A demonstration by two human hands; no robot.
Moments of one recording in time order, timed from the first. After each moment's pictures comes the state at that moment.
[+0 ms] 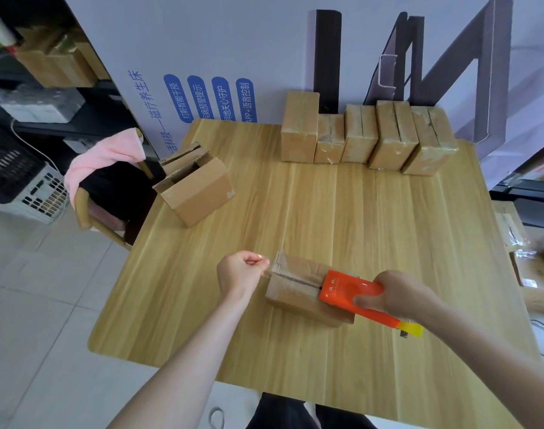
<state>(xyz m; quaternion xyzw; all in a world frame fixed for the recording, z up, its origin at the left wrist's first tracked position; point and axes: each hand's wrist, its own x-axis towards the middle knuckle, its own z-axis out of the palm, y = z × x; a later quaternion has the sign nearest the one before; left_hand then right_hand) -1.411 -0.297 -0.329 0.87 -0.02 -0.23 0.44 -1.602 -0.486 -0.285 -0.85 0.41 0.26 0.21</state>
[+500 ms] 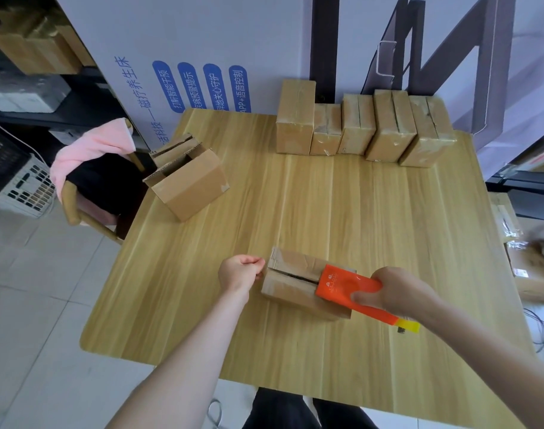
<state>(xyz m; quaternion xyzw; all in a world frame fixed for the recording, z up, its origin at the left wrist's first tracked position) -1.405 -0.302 -0.373 0.81 0.09 -0.30 0.49 -1.604 -0.487 -0.292 -0.84 0.41 0.27 0.22</state>
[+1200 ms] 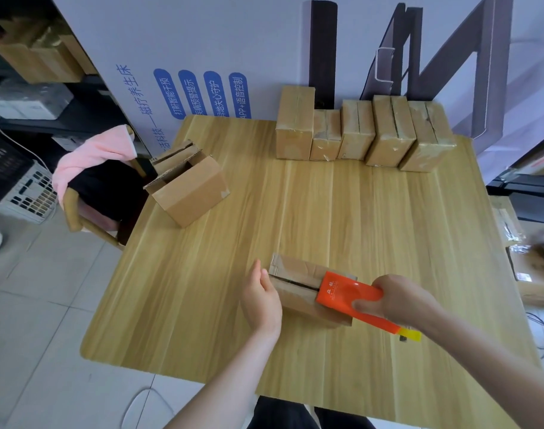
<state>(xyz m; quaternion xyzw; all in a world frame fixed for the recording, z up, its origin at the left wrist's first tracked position) -1.468 -0.314 -0.372 0.89 -0.03 -0.13 0.44 -1.607 -0.488 -0.295 -0.84 0.41 0.26 0.22</state>
